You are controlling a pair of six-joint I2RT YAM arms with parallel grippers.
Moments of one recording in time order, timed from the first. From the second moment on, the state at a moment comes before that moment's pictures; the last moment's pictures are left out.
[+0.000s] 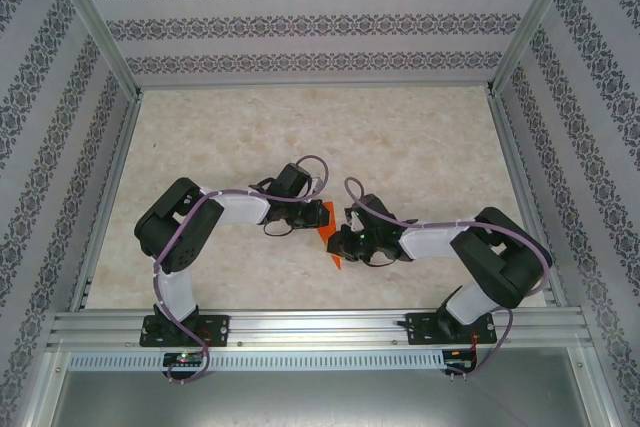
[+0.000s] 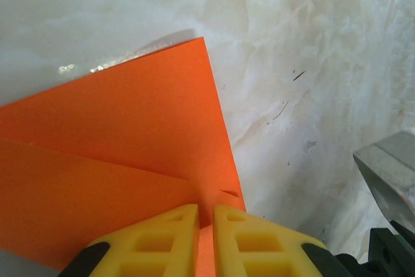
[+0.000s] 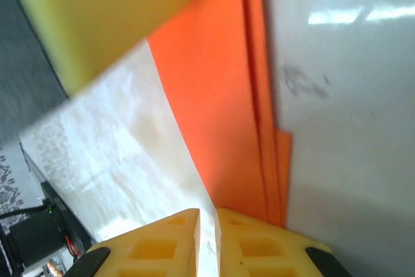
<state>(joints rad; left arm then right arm) -0.67 1.87 0.95 -0.04 0.47 -0.69 0.72 1.53 0.46 0.15 -0.50 0.97</state>
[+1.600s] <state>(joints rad) -0.85 1.91 1.37 -0.83 -0.12 -0.78 0.61 1.02 0.37 -0.09 -0.15 0.94</state>
